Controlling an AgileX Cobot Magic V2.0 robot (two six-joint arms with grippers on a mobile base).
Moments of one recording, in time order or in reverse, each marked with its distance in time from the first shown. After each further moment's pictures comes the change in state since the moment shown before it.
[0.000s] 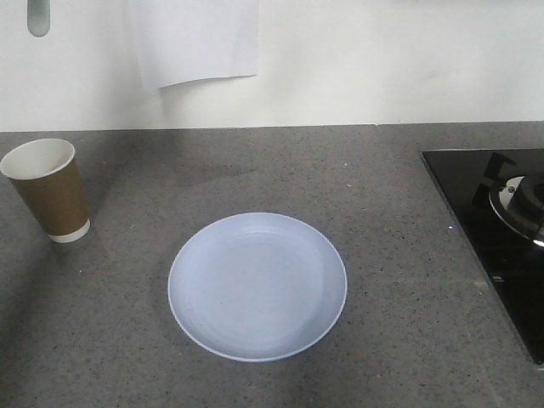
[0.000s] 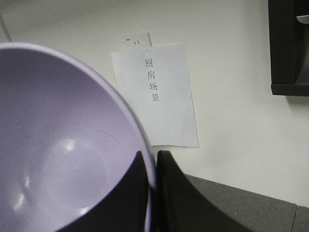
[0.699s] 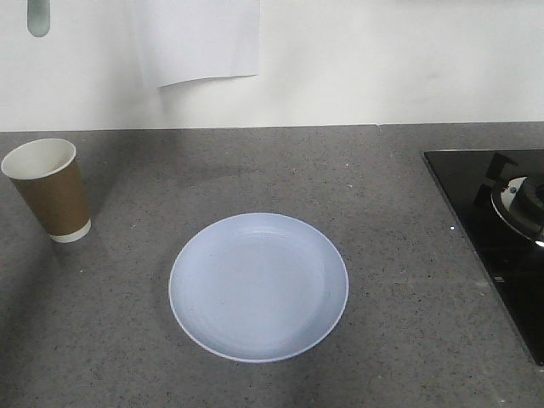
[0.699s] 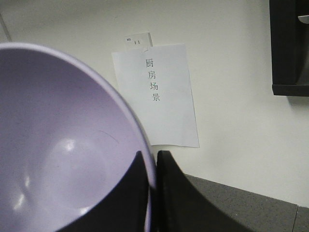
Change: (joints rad) left arm 0.000 0.000 0.000 0.000 0.000 0.000; right arm 0.000 0.000 0.000 0.000 0.000 0.000
